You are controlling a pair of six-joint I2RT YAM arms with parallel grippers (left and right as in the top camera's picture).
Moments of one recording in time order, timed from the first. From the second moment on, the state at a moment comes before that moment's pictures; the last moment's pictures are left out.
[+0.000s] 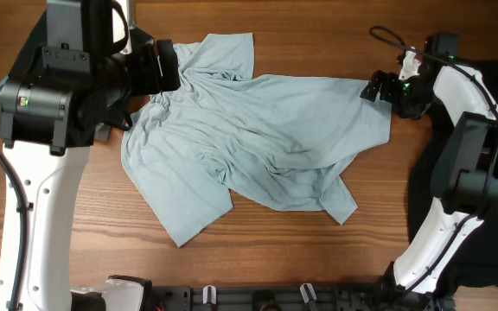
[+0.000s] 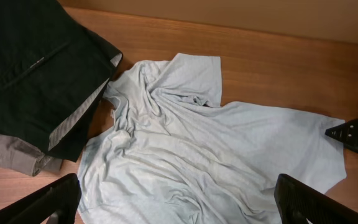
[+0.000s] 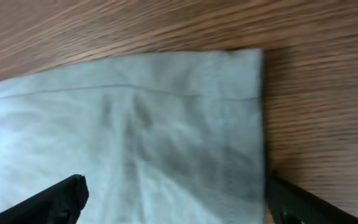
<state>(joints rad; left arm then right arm) -0.19 1.48 1.87 -1.21 0.00 -0.26 -0.21 2.16 1.56 -0.76 -0.29 0.11</state>
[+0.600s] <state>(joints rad) -0.19 1.48 1.87 -1.21 0.00 -0.26 -0.17 2.16 1.54 -0.70 -0.29 0.15</state>
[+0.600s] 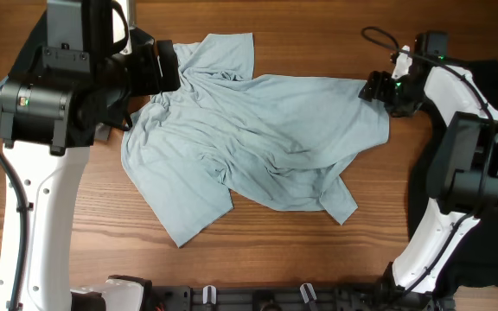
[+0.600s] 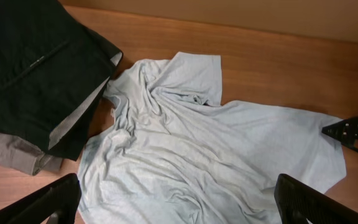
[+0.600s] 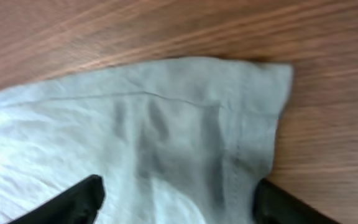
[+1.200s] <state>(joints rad) -0.19 1.48 1.87 -1.22 0.00 -0.26 -0.16 2.19 1.59 -0.36 -0.43 0.25</state>
